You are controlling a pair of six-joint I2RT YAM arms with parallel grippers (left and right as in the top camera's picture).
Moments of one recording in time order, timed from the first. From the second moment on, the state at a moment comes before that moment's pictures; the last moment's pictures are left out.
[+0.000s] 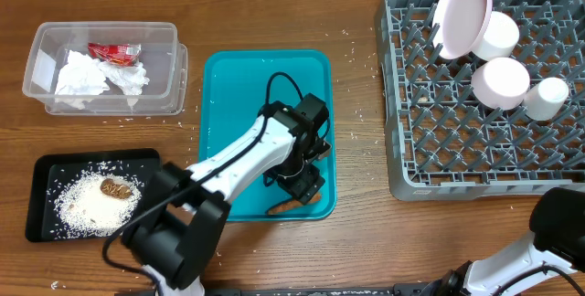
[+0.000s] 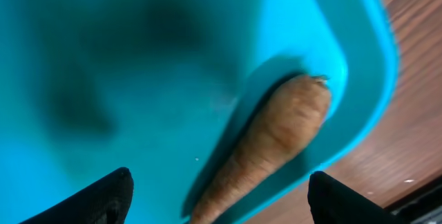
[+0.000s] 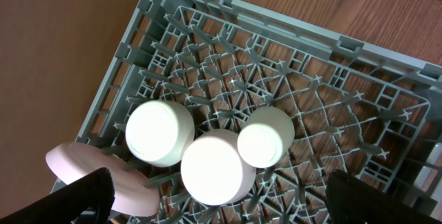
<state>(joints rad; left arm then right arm) -0.65 1.88 1.26 -1.05 0.16 0.06 -0.55 1.90 2.30 -1.35 0.04 0.62</state>
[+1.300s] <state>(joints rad) -0.68 1.92 1.21 -0.95 -0.08 -0.16 -0.55 1.90 2.30 -1.35 0.04 0.62</state>
